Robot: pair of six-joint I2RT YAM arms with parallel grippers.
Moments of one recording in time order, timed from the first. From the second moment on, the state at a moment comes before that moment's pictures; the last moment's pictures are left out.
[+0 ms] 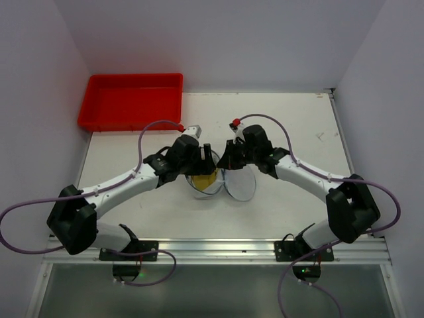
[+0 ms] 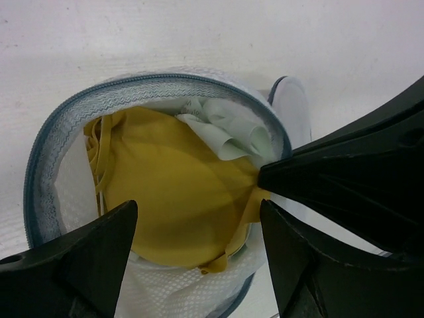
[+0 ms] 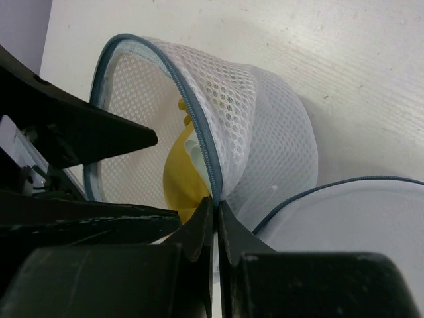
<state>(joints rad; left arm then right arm) -0.75 1.36 0.95 -0.32 -0.10 -0.68 0.61 1.49 0.95 -0.11 -0.36 0.51</state>
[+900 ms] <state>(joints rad) -0.78 1.48 0.88 -0.23 -0.07 -0.71 0.62 1.43 0.94 -0.13 -0.30 0.55</state>
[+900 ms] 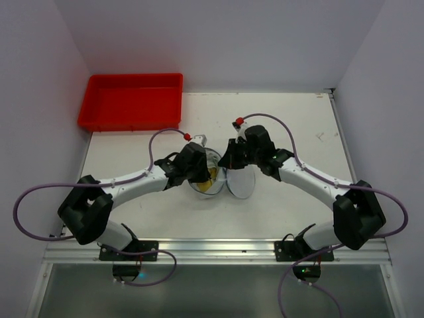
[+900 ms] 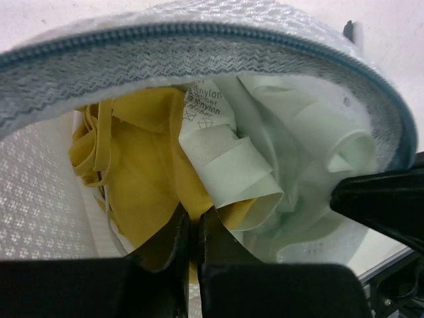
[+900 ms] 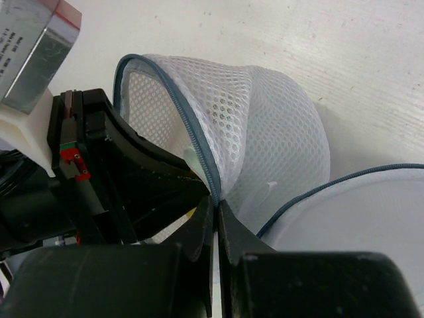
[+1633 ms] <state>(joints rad) -0.78 1.04 0.67 0.06 0.03 -0.69 0.62 1.37 0.84 -0.14 -0.13 0.53</state>
